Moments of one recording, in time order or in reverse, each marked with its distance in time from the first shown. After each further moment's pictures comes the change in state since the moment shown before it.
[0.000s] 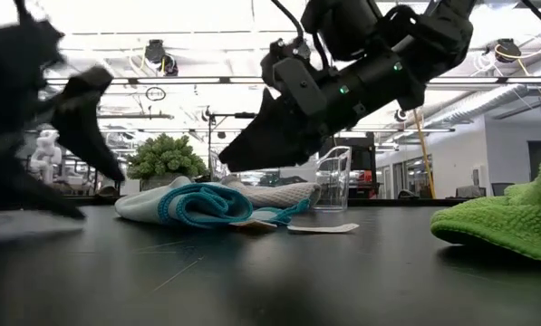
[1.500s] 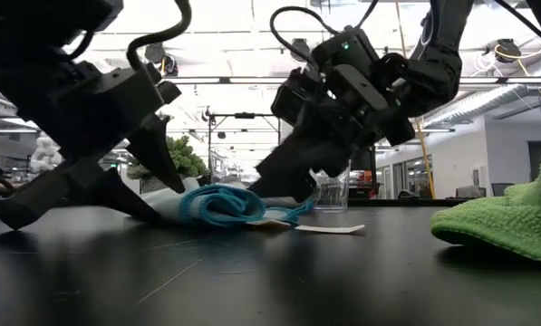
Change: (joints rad) left arm 0.232 0.152 0.121 -0.042 0.035 0.257; right arm -0.120 0.046 -0.095 0.143 -0.570 0.046
